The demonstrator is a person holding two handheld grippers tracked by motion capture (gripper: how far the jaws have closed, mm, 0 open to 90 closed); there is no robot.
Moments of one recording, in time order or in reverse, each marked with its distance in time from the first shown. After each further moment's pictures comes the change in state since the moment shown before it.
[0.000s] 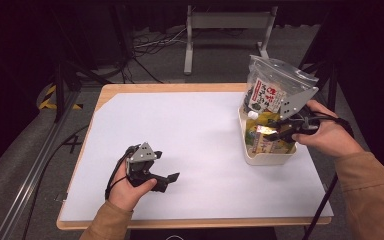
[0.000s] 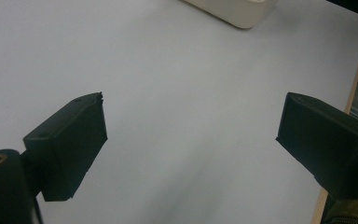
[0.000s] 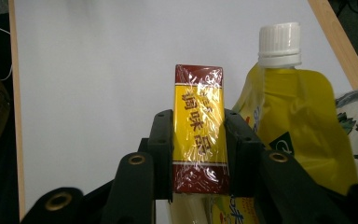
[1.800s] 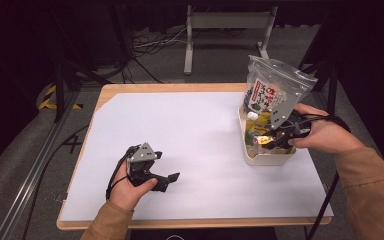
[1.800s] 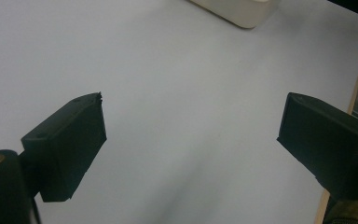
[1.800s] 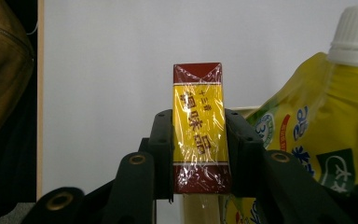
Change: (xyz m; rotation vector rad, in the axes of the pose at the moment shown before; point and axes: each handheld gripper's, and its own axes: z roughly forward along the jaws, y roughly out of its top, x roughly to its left) left arm 0.002 -0.002 0.002 0.000 -0.001 -0.017; right arm 0.004 0.007 0.018 0.129 0.115 -0.112
